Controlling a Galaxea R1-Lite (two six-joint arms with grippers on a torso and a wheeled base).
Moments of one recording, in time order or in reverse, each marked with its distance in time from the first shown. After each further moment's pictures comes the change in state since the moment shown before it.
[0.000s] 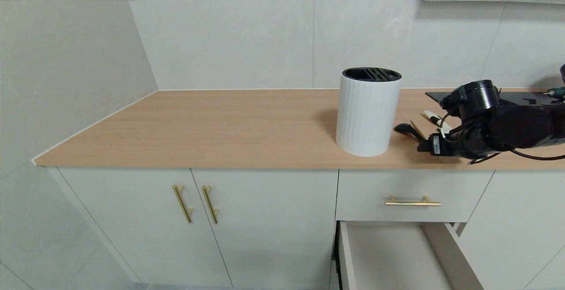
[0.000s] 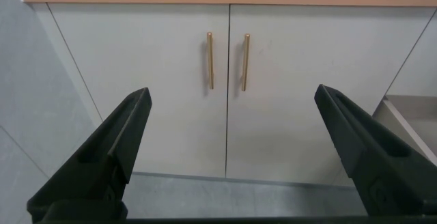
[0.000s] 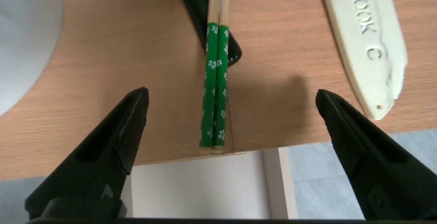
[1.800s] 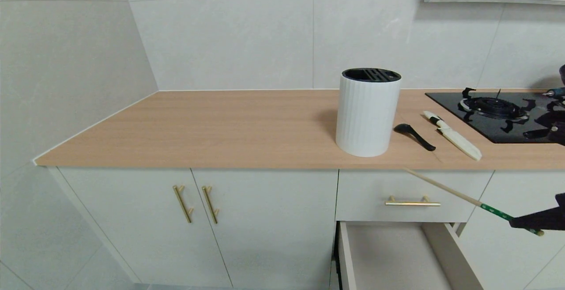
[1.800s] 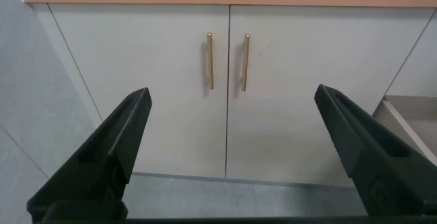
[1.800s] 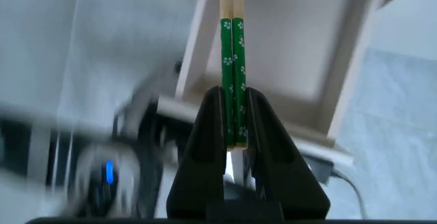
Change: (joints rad) left arm 0.000 0.000 0.000 0.000 0.000 0.000; right arm 0.032 -0.726 0.294 0.657 0.474 -0.104
